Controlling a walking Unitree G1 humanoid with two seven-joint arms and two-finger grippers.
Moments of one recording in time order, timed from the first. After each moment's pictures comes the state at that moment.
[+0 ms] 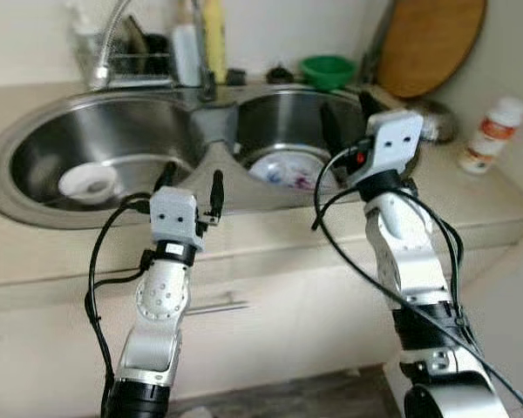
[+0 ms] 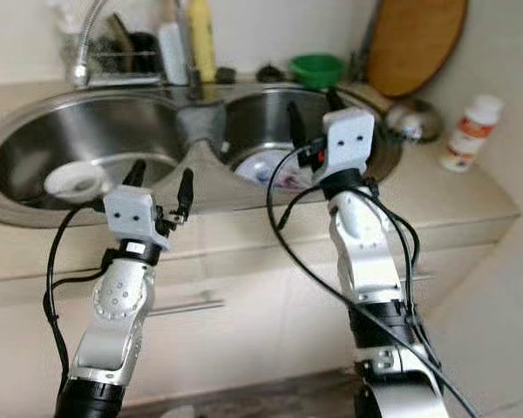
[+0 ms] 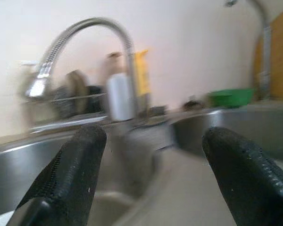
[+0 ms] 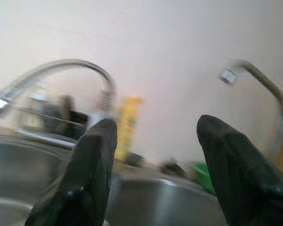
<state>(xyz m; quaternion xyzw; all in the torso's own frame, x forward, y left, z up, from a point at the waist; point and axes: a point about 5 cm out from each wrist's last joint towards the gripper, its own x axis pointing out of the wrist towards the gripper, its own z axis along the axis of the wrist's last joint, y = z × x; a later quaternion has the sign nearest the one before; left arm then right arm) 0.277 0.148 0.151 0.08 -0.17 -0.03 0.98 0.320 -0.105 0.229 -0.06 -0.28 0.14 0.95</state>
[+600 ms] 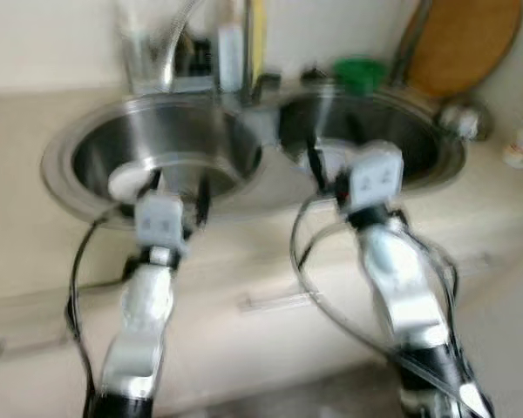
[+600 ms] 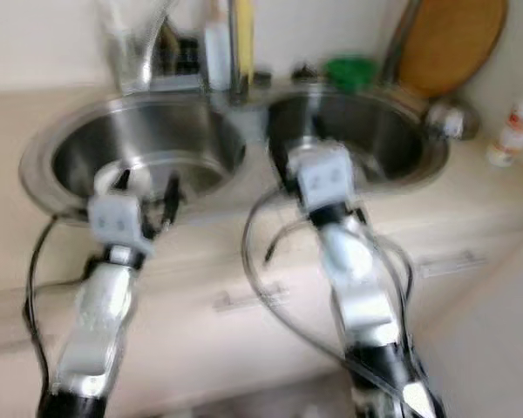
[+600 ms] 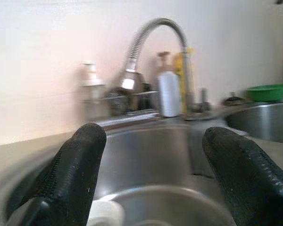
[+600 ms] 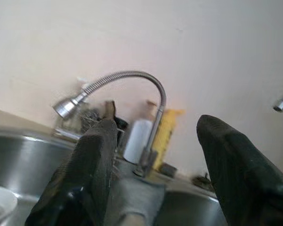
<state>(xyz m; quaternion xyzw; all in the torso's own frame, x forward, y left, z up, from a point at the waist) 0.272 0.155 0.157 0.09 -0.18 -0.02 0.98 0.297 -0.103 0.217 -0.12 -0.29 0.14 0.94</state>
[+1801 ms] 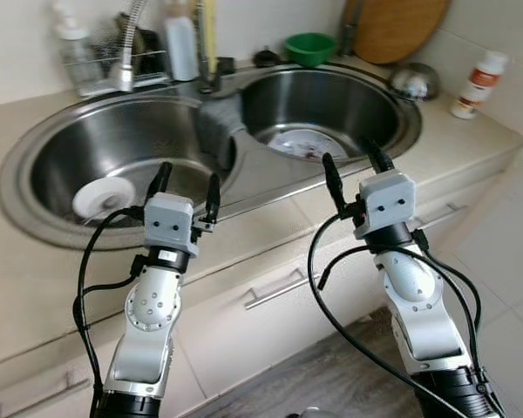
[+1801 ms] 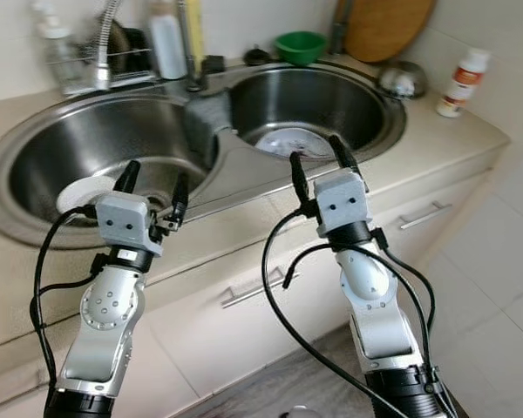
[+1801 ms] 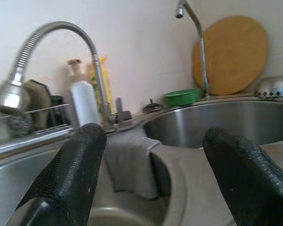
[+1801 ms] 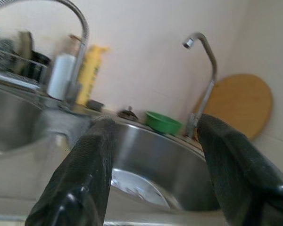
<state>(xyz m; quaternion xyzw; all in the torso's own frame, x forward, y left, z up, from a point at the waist) 0.269 0.142 0.159 0.10 -0.20 -0.05 0.97 0.286 -0.131 0.187 -0.14 -0.24 0.10 0.95</state>
